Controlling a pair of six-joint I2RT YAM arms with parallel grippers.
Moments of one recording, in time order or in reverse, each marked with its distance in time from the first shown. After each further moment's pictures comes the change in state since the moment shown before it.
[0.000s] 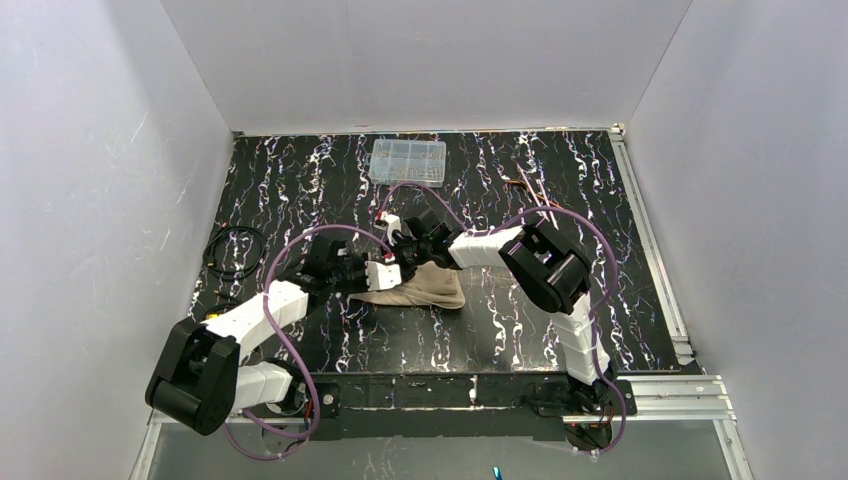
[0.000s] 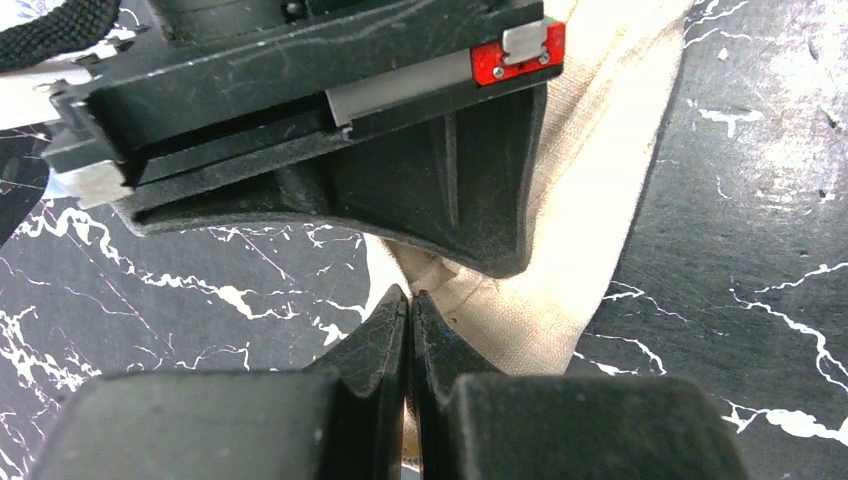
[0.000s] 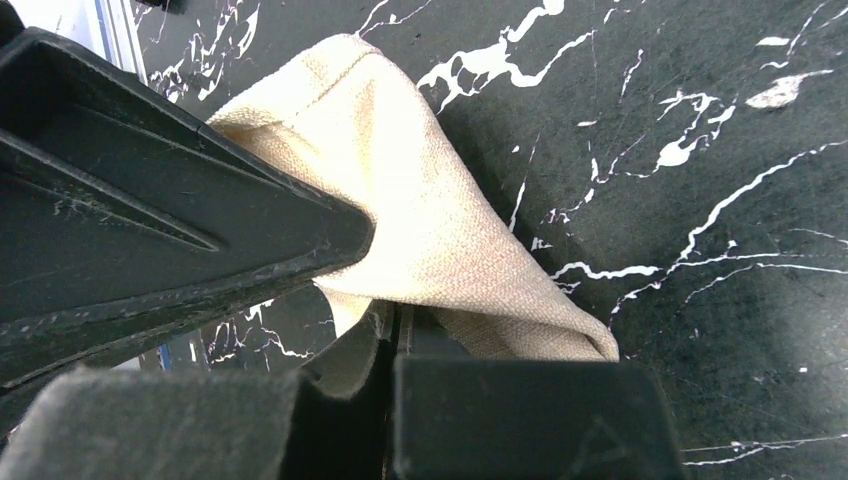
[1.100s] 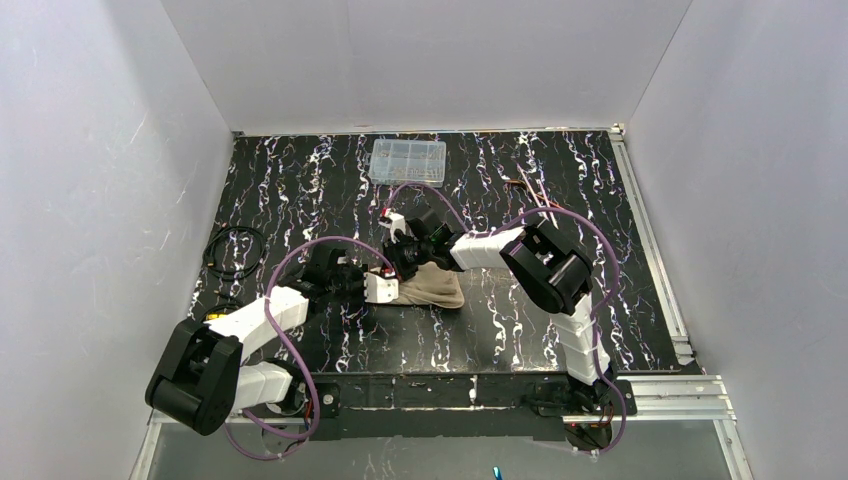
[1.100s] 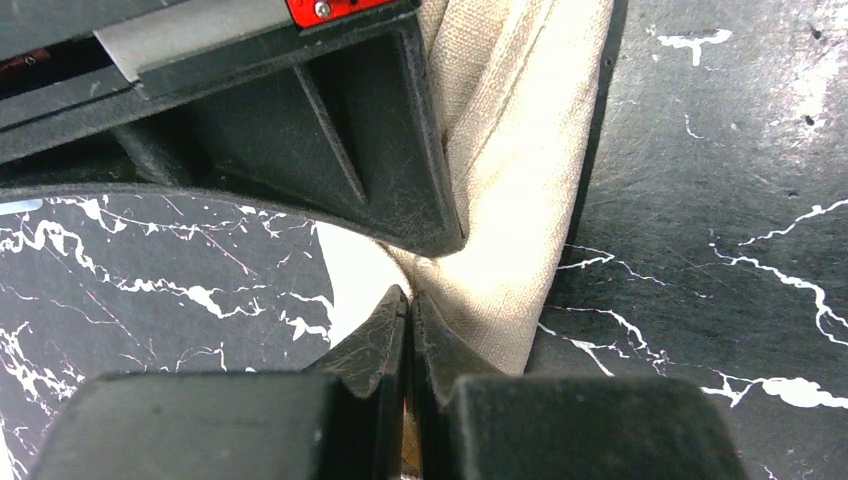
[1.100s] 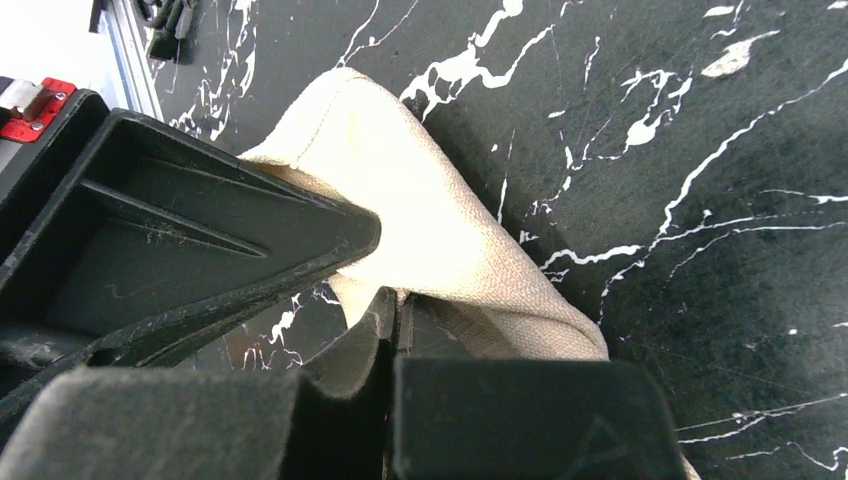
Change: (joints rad) left arm 0.000 0.000 -0.060 0.006 -0.009 0.102; right arm -0.006 -0.016 -0.026 0.049 0.039 0.136
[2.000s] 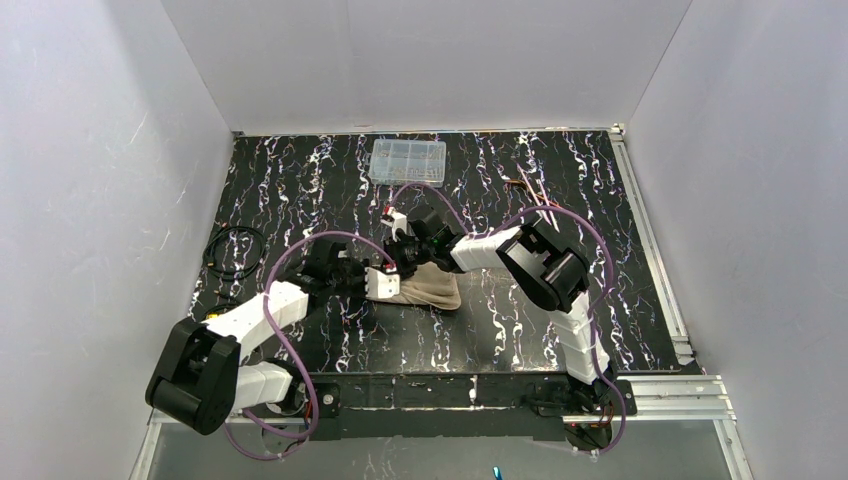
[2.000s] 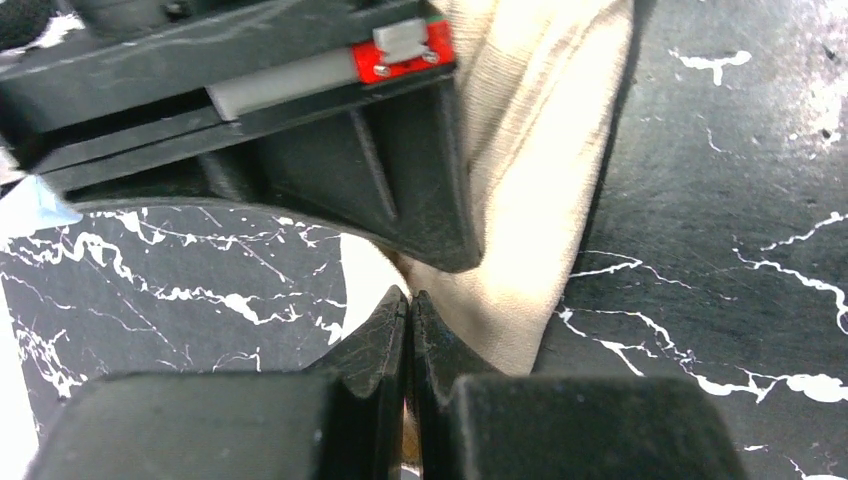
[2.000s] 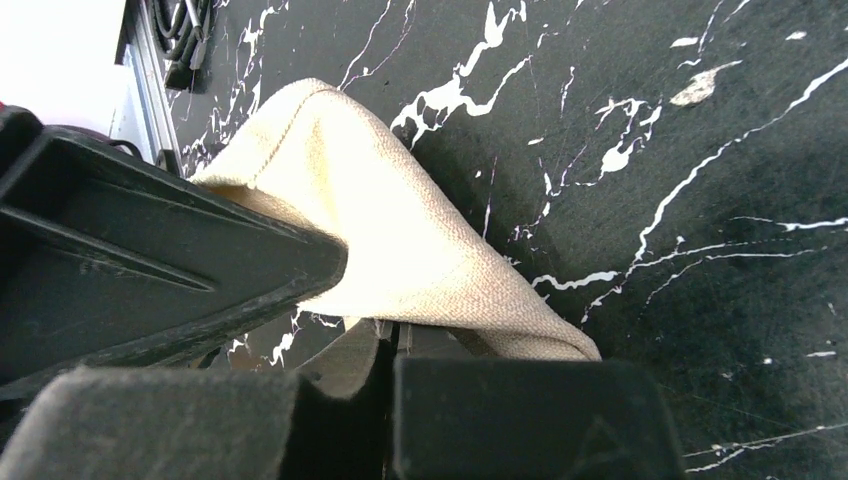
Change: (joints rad) left arm 0.000 0.002 0.066 -0.047 0.007 0.004; right arm -0.010 0.031 -0.018 0.110 -0.003 0.064
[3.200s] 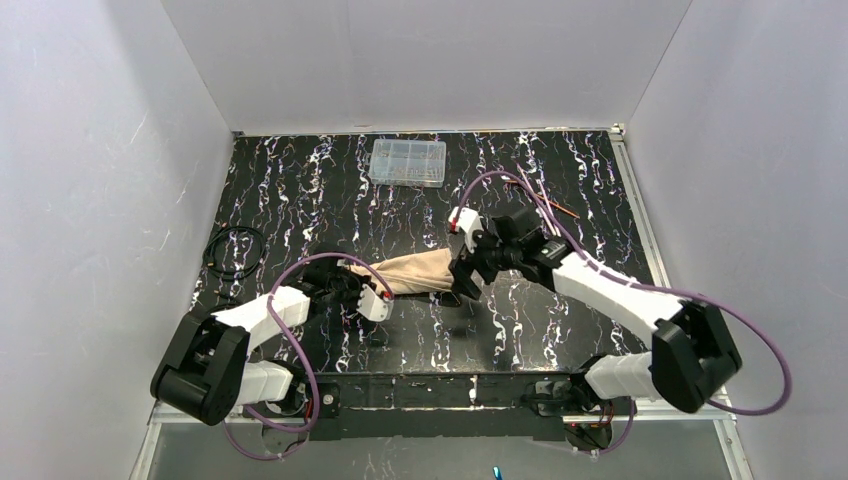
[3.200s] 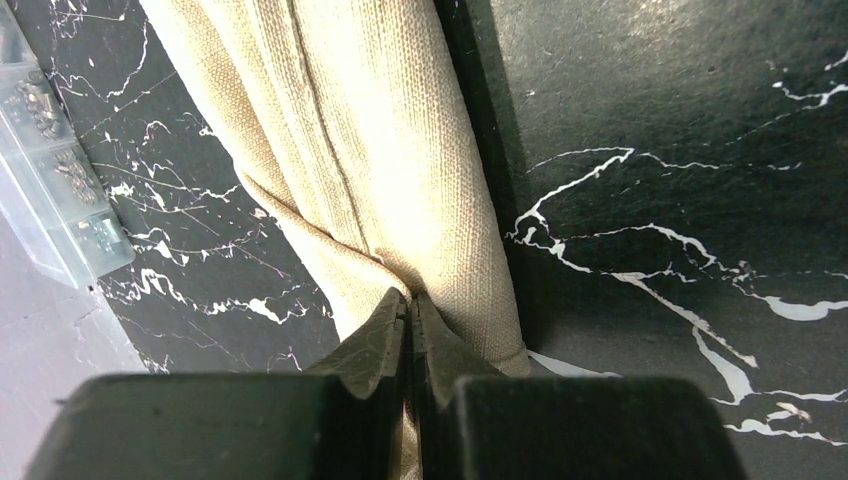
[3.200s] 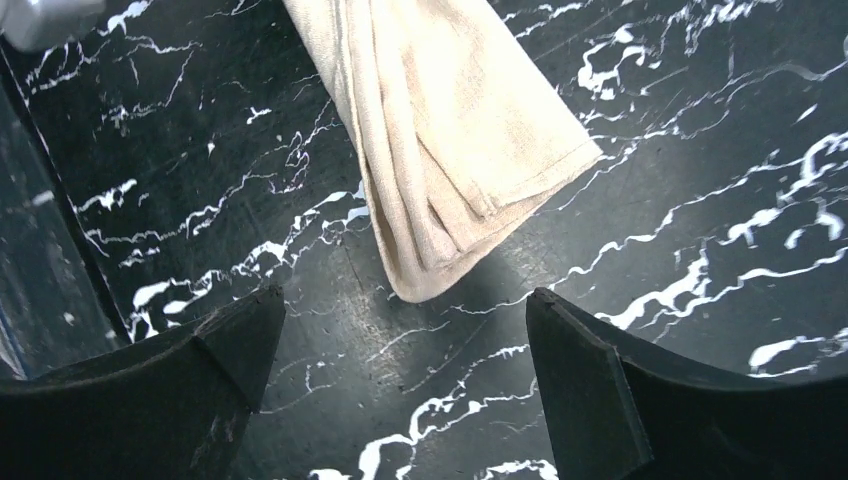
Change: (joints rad) left arm 0.025 0.048 -0.094 0.056 -0.067 0.403; right arm -0.163 -0.801 -0.377 -0.559 0.237 -0.737
